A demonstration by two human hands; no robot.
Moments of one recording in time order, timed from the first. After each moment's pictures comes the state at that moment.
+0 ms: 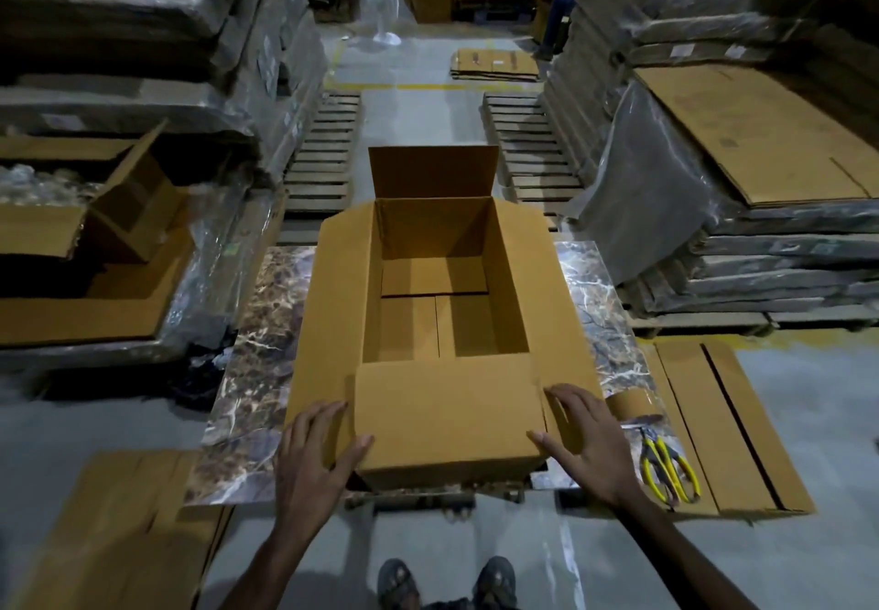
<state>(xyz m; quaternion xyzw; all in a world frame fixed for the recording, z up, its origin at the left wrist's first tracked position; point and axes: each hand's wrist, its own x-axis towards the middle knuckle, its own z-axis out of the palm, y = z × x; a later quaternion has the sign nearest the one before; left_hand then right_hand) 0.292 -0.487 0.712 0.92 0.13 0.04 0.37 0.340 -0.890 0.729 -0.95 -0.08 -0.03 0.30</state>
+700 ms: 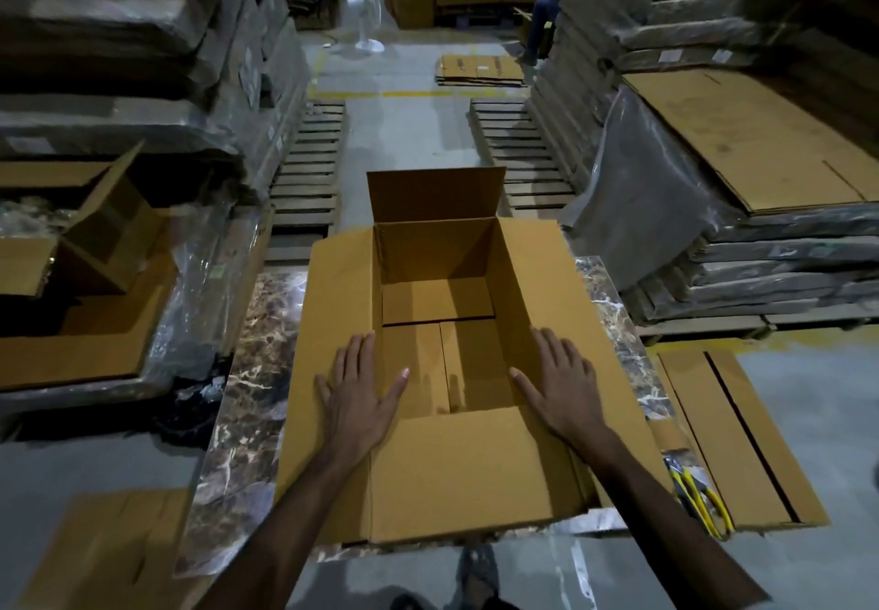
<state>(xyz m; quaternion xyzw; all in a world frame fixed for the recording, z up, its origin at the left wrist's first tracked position) 0.453 -0.502 0.730 0.96 0.05 -0.01 0.27 0.473 -0.820 0.739 -0.99 -0.01 0.03 0.13</state>
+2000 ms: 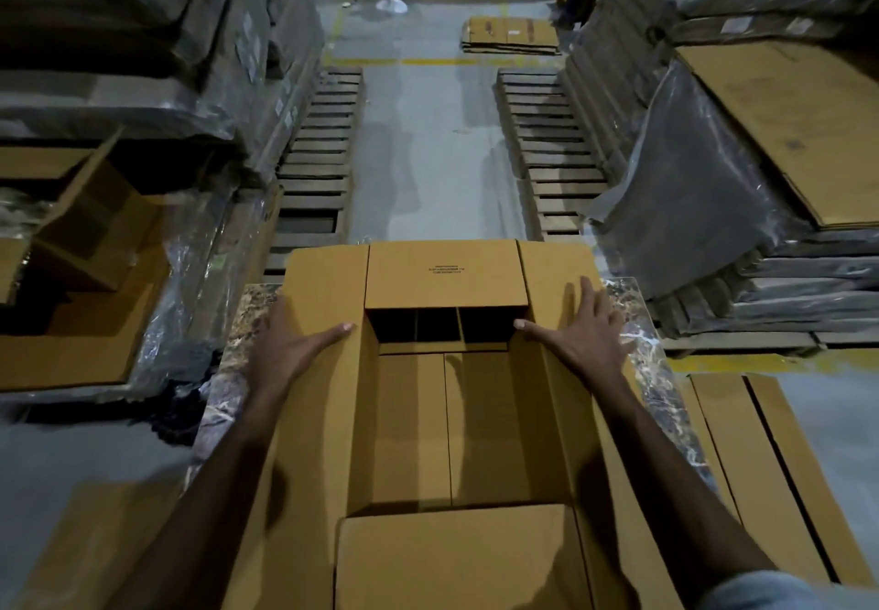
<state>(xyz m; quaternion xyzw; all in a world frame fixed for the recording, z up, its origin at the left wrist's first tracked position) 0.627 -0.421 0.748 0.89 0.29 -0.04 0.35 0.671 -0.845 0.743 -0.96 0.15 0.07 0.22</state>
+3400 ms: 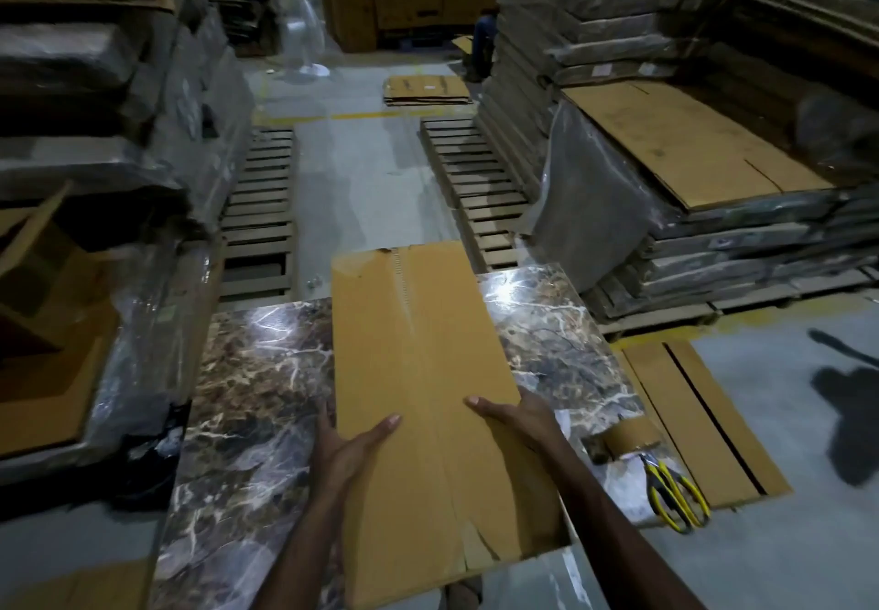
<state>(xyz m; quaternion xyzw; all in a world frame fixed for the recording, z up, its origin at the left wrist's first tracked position) 0.452 -0.513 0.731 0.75 0.28 -0.12 0.58 0.463 -0.801 0.746 -0.81 0.25 0.18 0.50</state>
